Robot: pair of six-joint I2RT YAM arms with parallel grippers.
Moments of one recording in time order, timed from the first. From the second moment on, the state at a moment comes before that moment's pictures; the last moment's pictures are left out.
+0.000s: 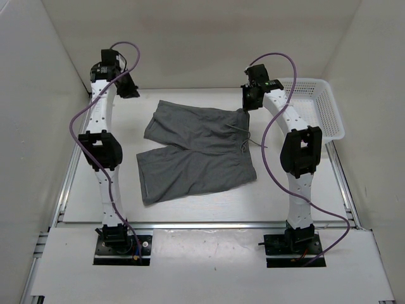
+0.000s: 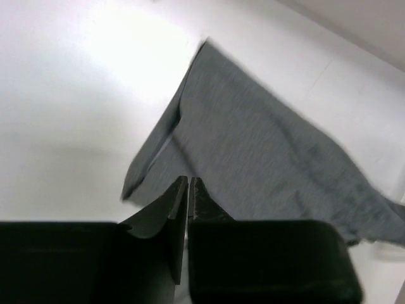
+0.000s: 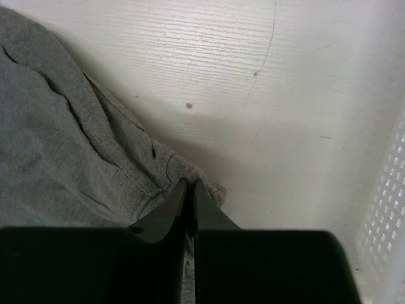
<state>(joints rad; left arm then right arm) 0.04 2.32 2.50 -1.09 0.17 -0.39 0.29 2.20 2.10 -0.80 0.03 0.16</state>
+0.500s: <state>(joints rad) -0.02 2.60 2.57 -1.02 0.12 -0.47 0.29 2.21 2.10 -0.80 0.01 0.16</state>
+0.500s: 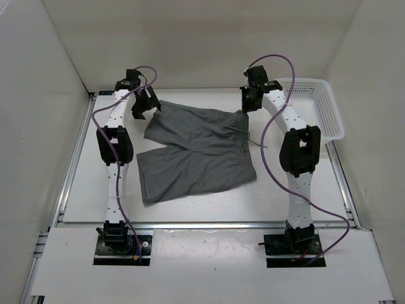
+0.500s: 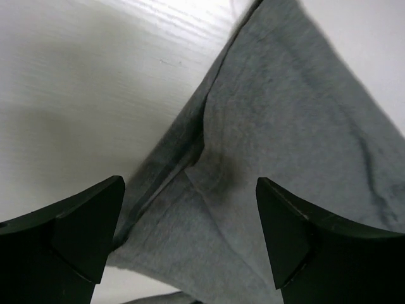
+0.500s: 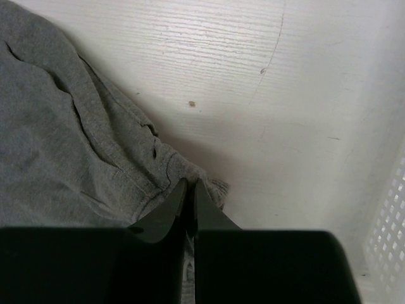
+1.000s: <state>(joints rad) -0.03 2.43 2.26 -1.01 0.01 -0.47 0.29 2.21 2.08 -0.81 0.06 0.20</state>
